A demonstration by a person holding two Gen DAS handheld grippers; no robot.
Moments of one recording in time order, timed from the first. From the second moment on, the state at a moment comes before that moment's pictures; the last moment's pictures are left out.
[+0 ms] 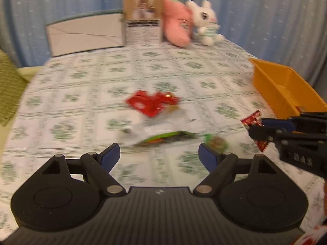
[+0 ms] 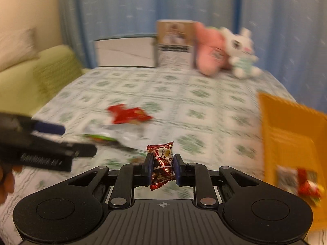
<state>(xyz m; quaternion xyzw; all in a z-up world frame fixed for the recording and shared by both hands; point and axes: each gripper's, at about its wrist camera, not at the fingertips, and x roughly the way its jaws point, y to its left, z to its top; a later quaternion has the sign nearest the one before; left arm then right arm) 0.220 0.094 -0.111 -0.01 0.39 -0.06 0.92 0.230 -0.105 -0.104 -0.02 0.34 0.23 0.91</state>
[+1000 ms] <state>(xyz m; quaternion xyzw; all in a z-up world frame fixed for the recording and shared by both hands) 0.235 0.032 -0.125 0.04 0.40 -0.12 0.91 0.238 -0.142 -0.095 0.05 0.34 0.18 0.92</state>
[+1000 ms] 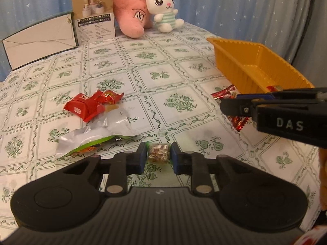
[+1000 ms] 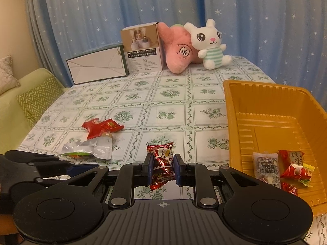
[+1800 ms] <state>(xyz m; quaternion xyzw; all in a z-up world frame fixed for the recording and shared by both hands) 0.208 -0.042 -0.052 0.01 0.34 -0.14 0.93 0.208 -0.233 -0.021 0.12 0.31 0.12 0.94</state>
